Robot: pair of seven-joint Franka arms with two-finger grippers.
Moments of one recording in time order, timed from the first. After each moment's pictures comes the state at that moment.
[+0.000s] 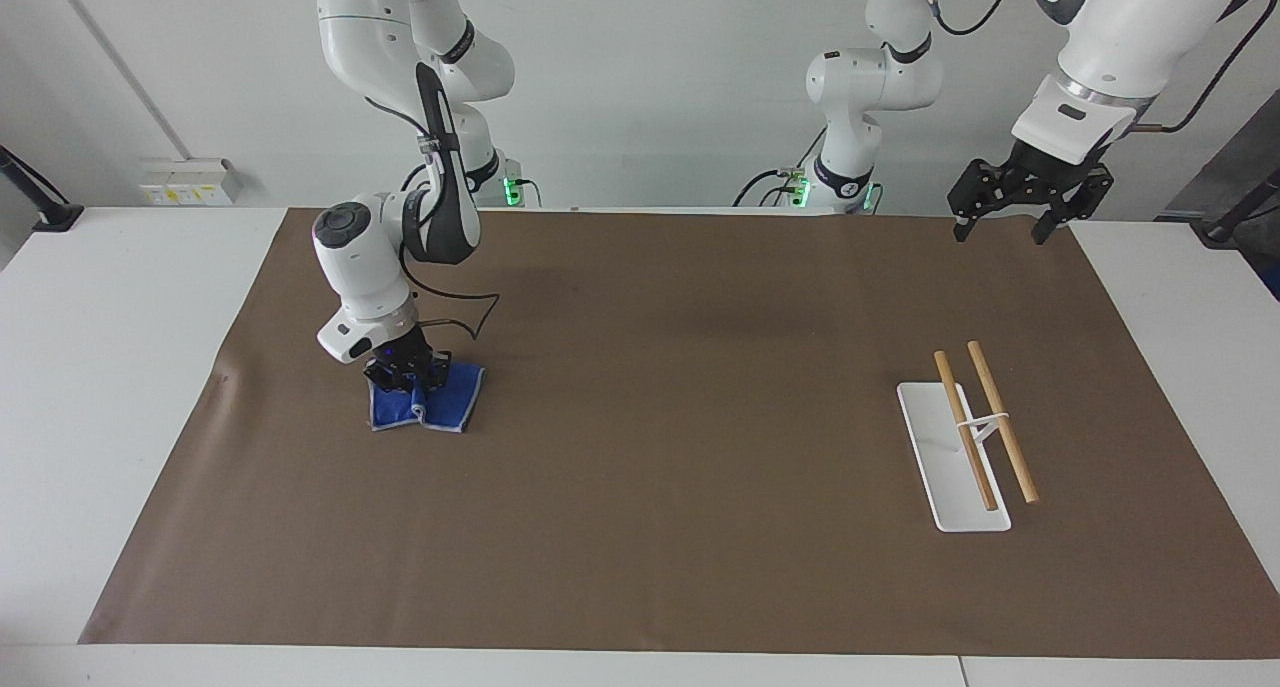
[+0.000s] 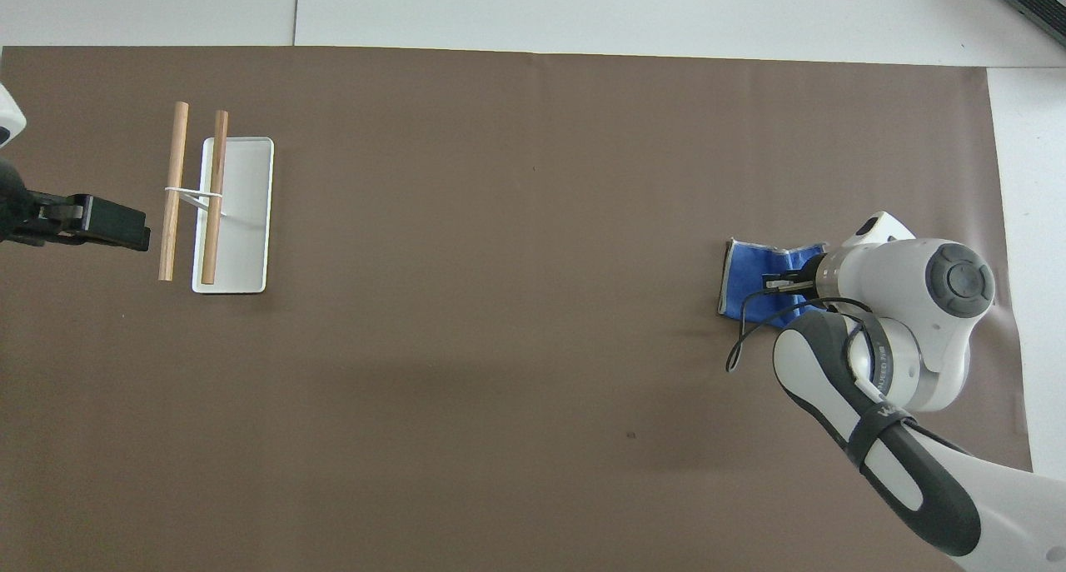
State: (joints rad) left arm -0.09 -0.01 -0.03 -1.52 0.00 1.53 -0.02; right arm 0.09 0.19 -0.08 -2.24 0.10 2.54 -0.15
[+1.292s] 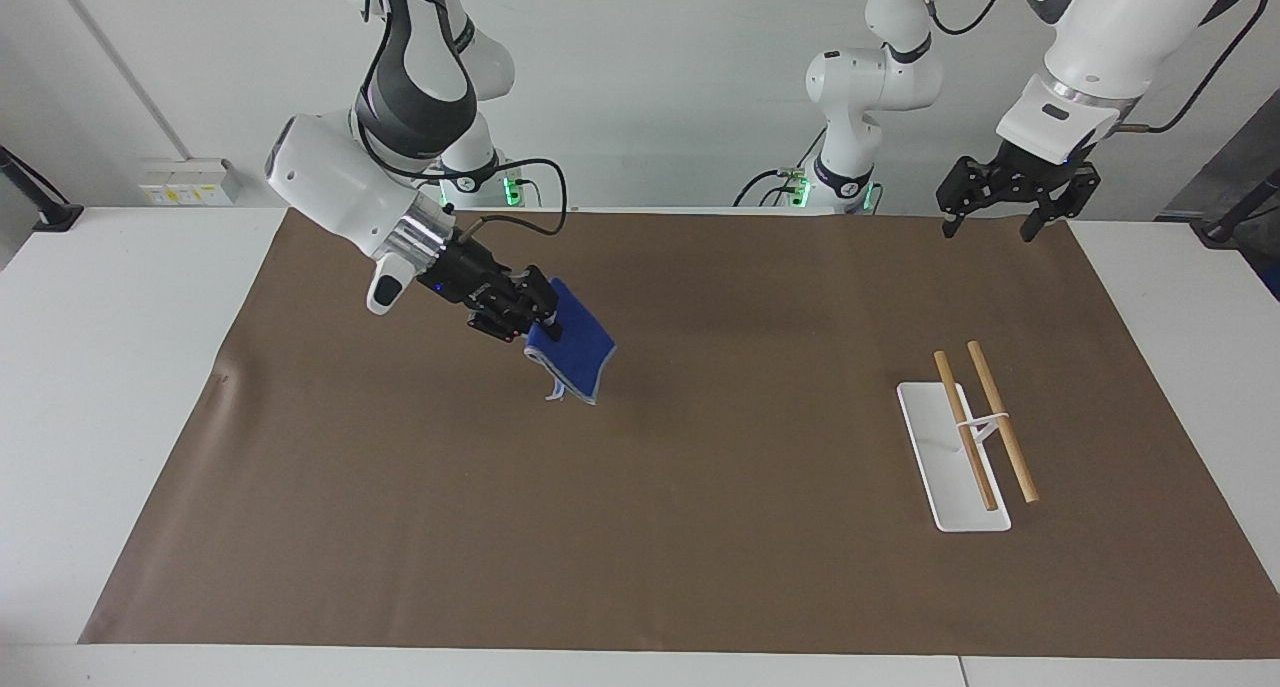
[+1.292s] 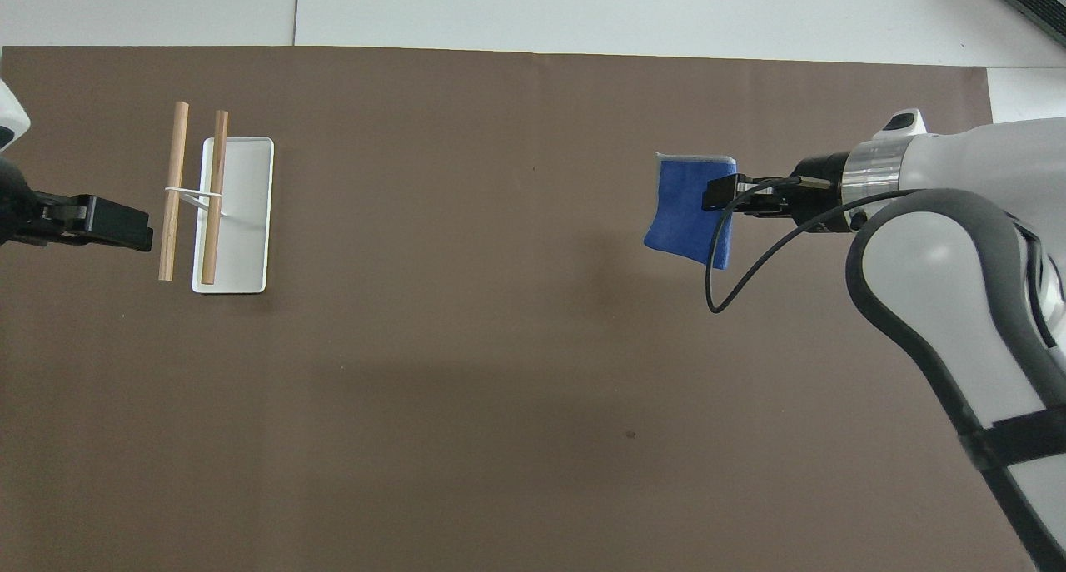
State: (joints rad) left arm -0.11 -0.02 -0.05 -1.53 0.00 1.50 -0.02; right arm 0.10 0.10 0.08 -1.86 1.00 2.14 -0.11
